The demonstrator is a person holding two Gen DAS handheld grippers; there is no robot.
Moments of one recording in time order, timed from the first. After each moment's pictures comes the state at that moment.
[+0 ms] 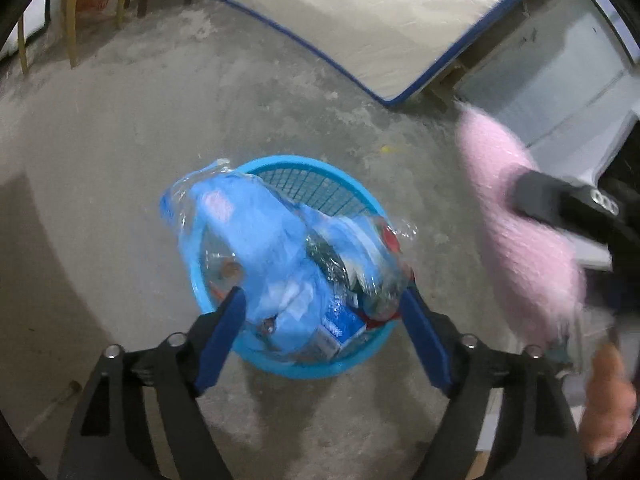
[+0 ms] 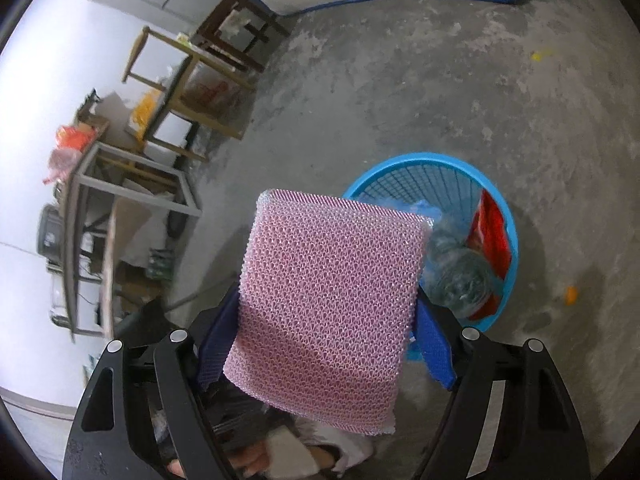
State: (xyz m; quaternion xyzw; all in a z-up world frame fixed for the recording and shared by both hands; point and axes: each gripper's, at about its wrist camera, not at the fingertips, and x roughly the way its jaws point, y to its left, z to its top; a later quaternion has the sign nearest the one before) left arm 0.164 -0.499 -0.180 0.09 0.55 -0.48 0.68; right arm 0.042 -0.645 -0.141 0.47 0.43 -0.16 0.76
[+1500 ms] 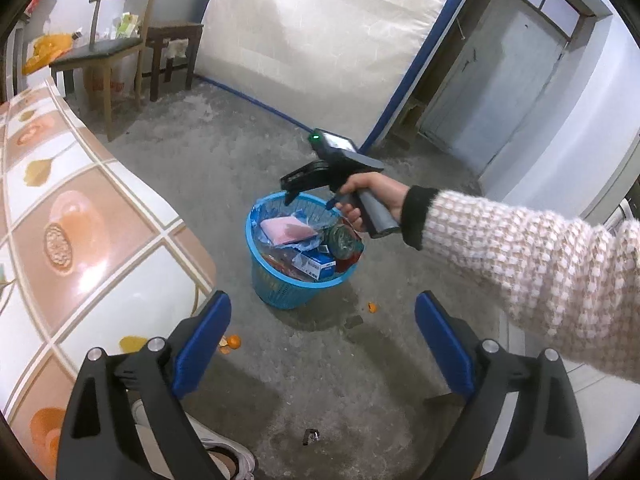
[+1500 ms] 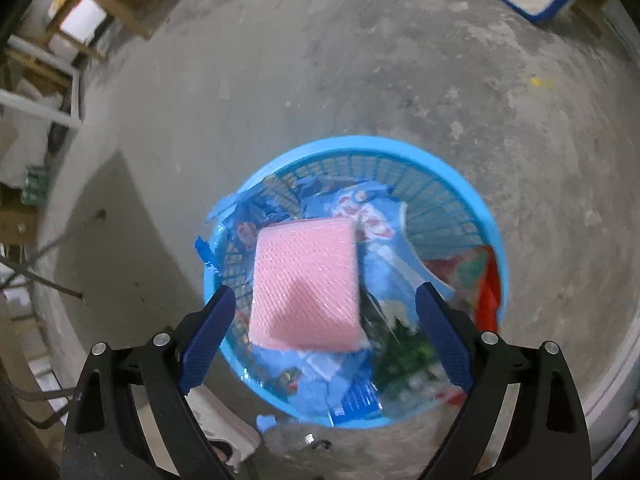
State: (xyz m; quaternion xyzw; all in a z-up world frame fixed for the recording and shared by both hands) left arm 0.070 -0.289 -0.026 0.07 0.43 -0.51 0.74; right arm 0.144 -0.644 -0.223 0.31 0.62 -0.23 0.68
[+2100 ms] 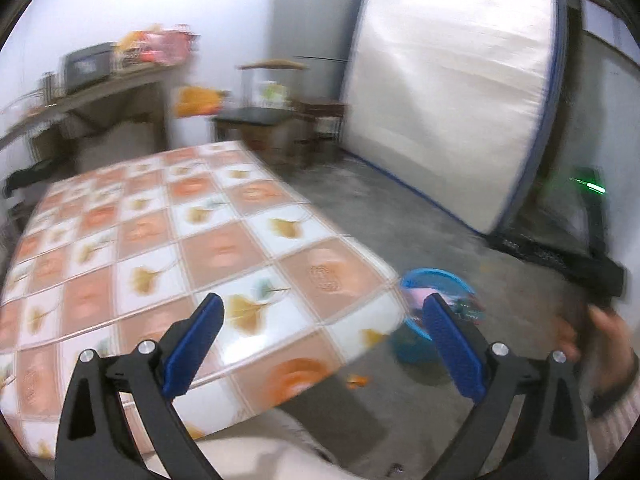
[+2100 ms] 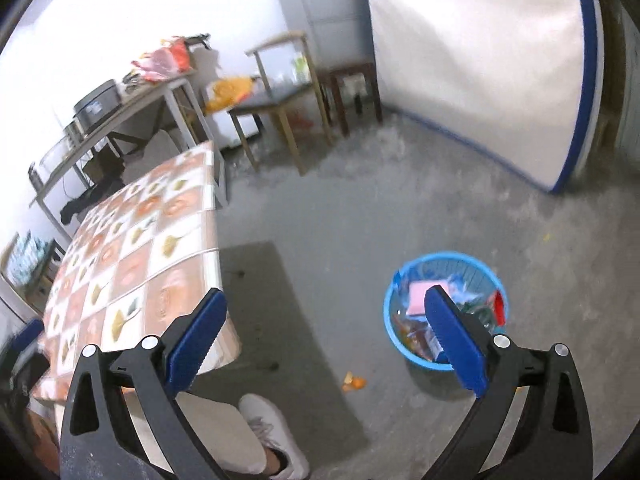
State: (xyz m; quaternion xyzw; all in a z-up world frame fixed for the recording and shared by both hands) left arm 0.063 -0.154 0.061 0.06 0.33 -0.26 0.91; right arm 0.016 -0.407 0.014 0.17 0.34 -0.16 0.91
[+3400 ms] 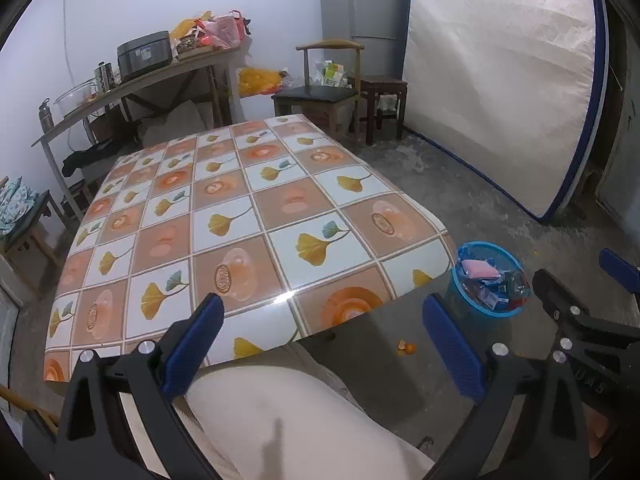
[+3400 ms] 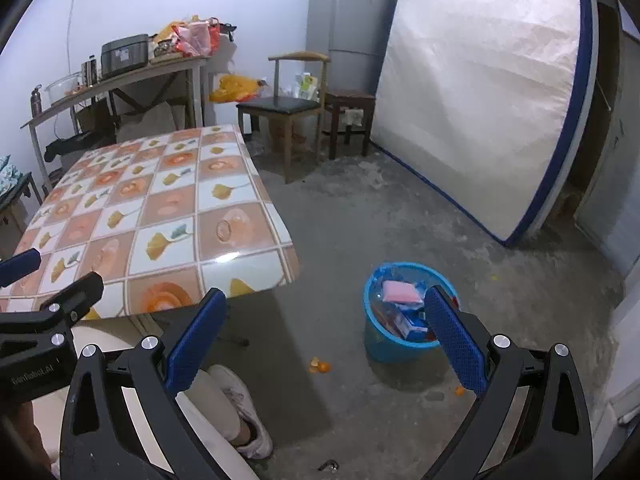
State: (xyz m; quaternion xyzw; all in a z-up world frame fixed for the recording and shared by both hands) left arm 0.012 -0.136 0.055 0.10 0.36 -0.16 0.91; right arm -0.034 -0.278 0.022 0.04 0.33 -0.22 0.92
